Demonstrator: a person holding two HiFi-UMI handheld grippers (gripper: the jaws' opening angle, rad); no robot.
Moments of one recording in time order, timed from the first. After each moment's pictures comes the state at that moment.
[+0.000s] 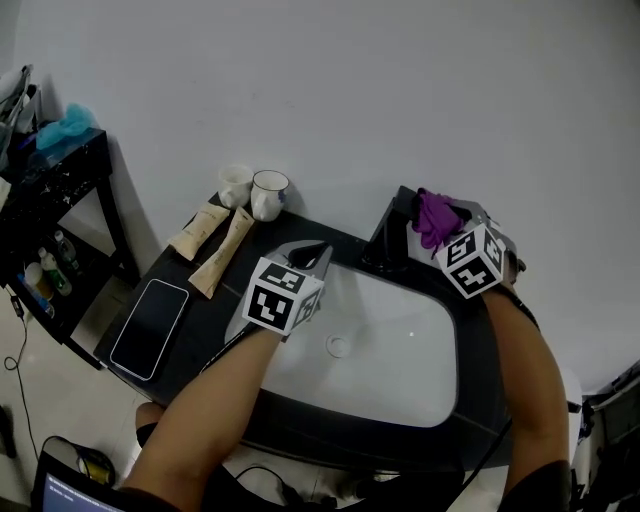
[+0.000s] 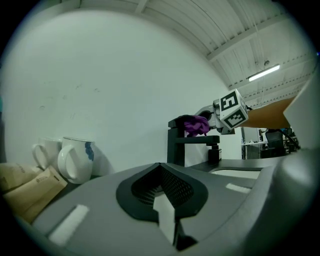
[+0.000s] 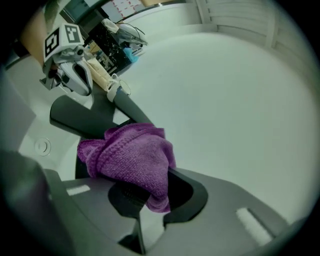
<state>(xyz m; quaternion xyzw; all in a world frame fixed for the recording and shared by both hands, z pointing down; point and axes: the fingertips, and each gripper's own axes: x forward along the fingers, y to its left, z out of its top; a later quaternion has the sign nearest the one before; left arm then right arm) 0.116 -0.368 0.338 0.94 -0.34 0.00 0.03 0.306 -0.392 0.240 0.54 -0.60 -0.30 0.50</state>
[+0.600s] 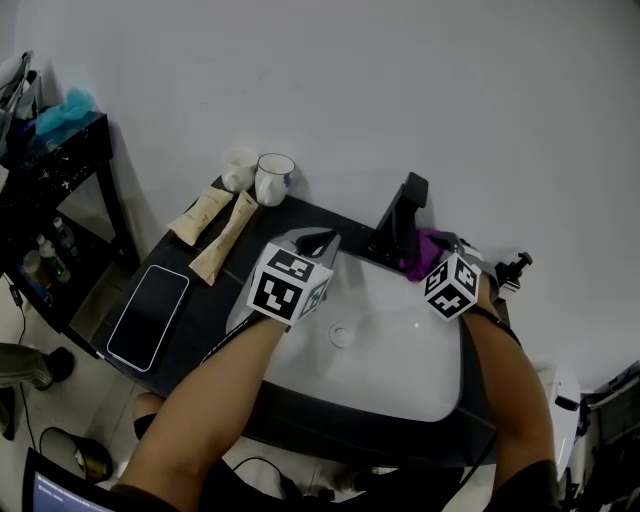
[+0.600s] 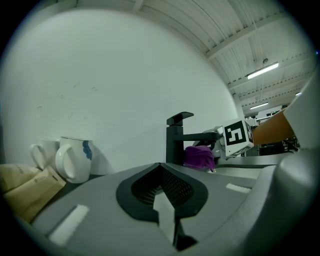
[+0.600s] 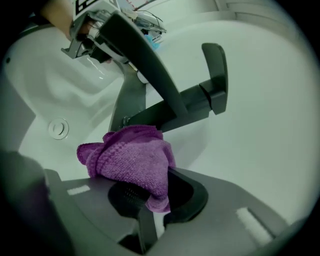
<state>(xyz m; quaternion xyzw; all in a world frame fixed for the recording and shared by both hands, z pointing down) 0.122 -0.367 0.340 0.94 -0.34 0.01 0.02 0.313 -0.383 0.356 0.48 -0.60 -0.26 0.58</state>
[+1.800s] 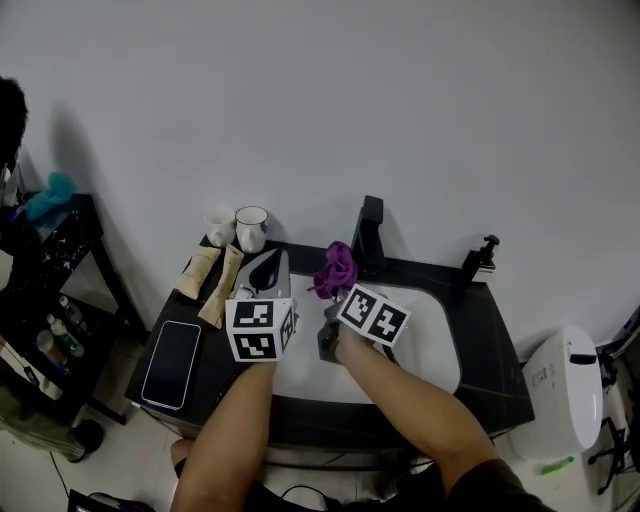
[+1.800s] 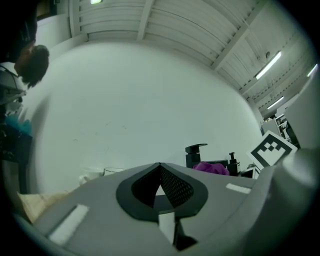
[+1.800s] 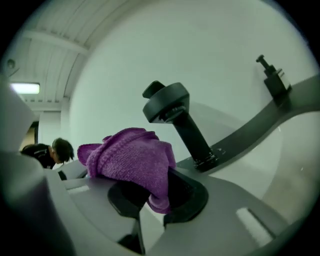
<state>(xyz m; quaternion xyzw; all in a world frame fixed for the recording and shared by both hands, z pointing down) 0.040 -0.352 0.285 0.89 -0.45 -0.09 -0.02 0.168 -0.354 0.364 0.66 -0.70 0.23 -0.15</state>
